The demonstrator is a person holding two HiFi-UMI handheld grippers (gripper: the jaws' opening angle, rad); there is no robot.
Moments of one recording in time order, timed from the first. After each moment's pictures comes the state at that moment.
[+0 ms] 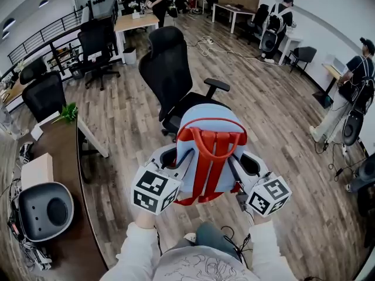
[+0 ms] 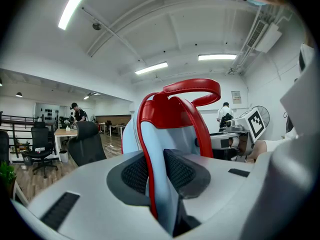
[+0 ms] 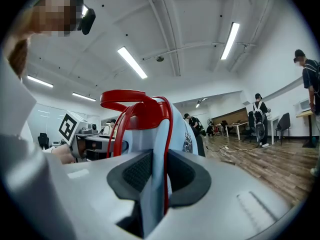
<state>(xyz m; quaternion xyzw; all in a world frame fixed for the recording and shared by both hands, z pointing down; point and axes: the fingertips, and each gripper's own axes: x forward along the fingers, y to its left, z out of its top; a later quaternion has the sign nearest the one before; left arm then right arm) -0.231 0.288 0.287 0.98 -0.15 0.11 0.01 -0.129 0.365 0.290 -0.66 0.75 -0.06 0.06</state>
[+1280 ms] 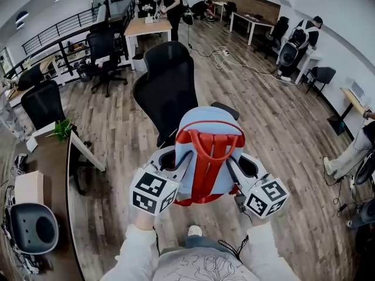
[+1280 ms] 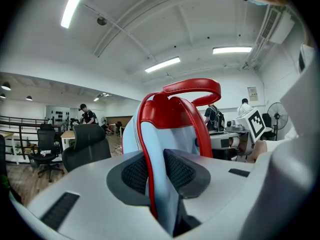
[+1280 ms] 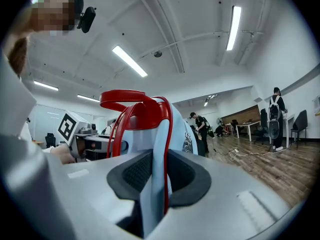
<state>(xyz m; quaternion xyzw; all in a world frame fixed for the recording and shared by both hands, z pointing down) -0.076 0.097 0.284 0.97 -0.21 0.11 0.01 0.034 0.161 0.287 -0.61 0.79 -0.06 0.06</state>
